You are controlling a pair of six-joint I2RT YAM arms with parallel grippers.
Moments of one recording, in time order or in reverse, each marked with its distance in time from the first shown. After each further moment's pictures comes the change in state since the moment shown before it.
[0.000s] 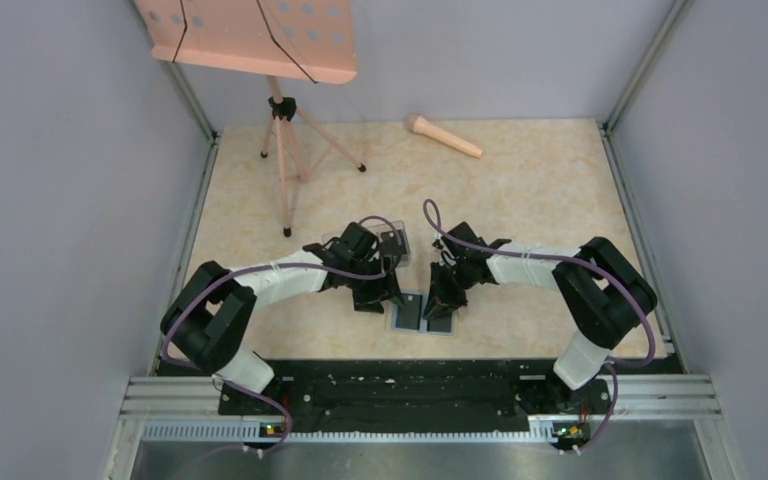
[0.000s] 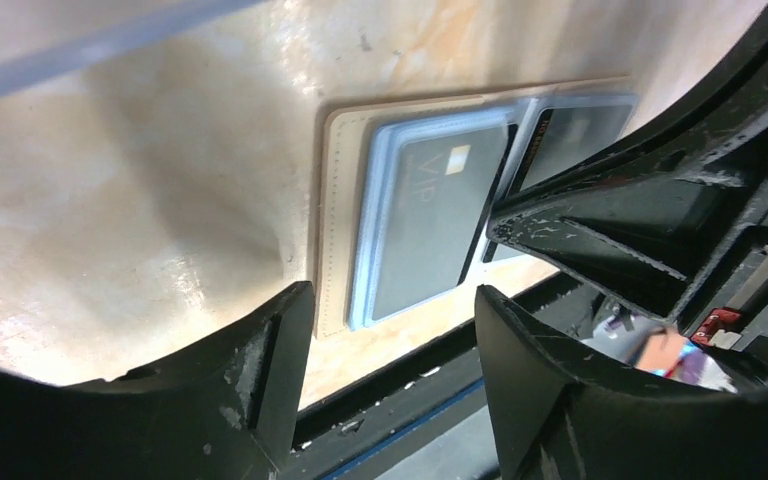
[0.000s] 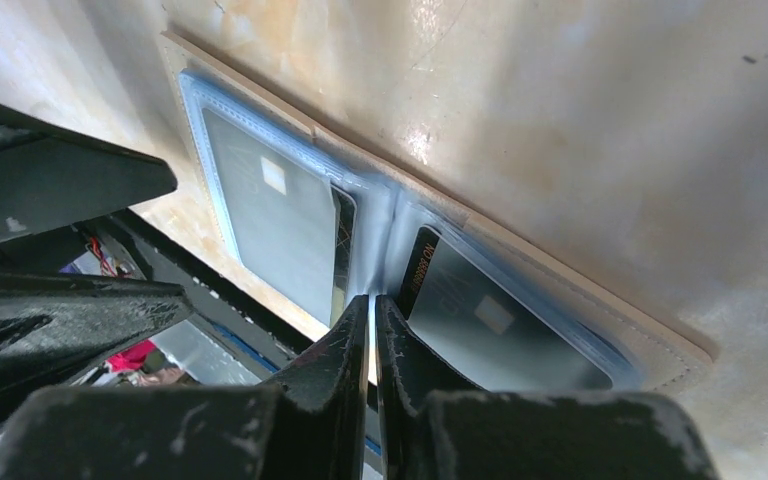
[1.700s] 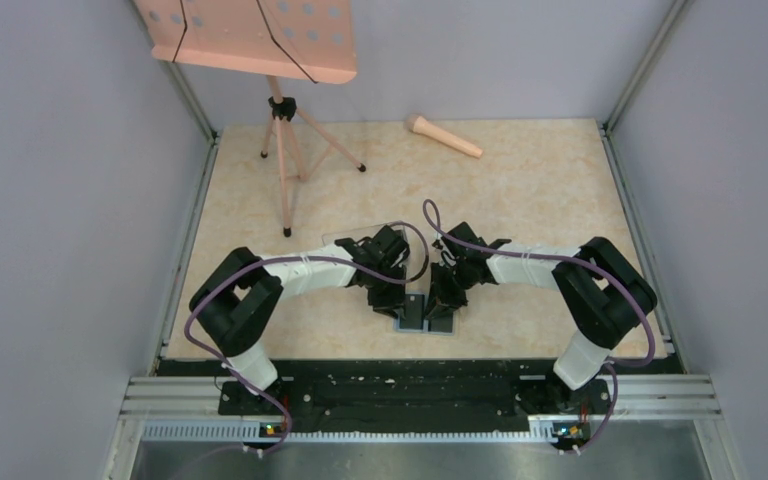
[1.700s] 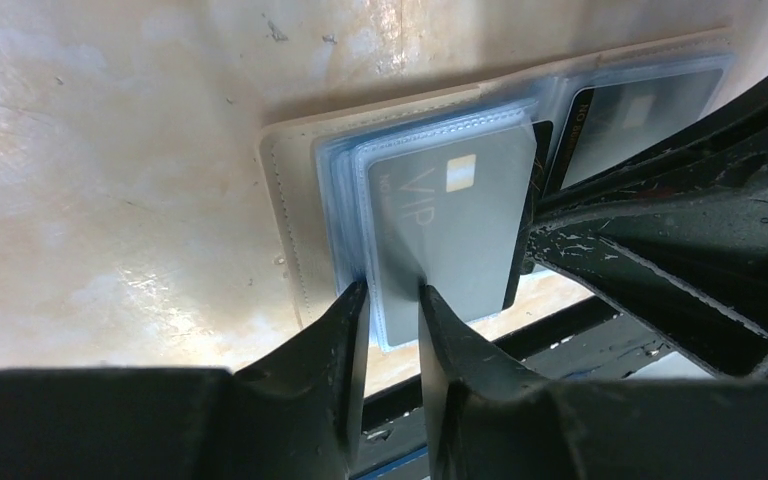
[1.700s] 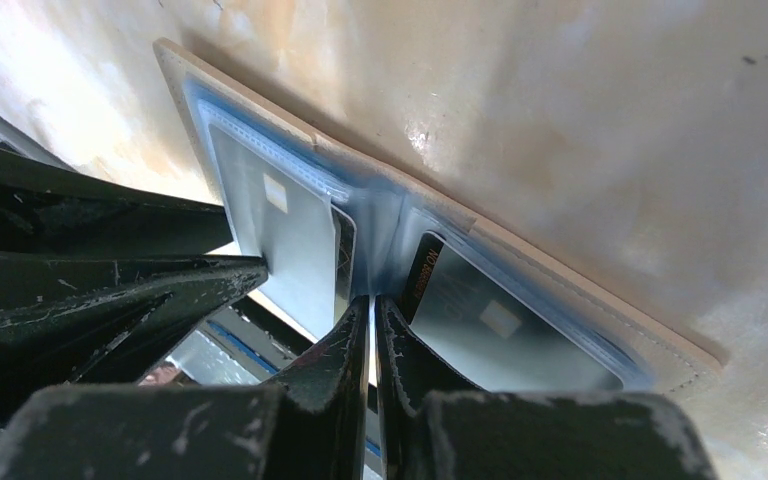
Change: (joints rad) left arm -0.149 0.145 0.190 -0.173 -0.144 0.092; right arm 0.000 0.000 0.000 -0.001 -0.003 -0.009
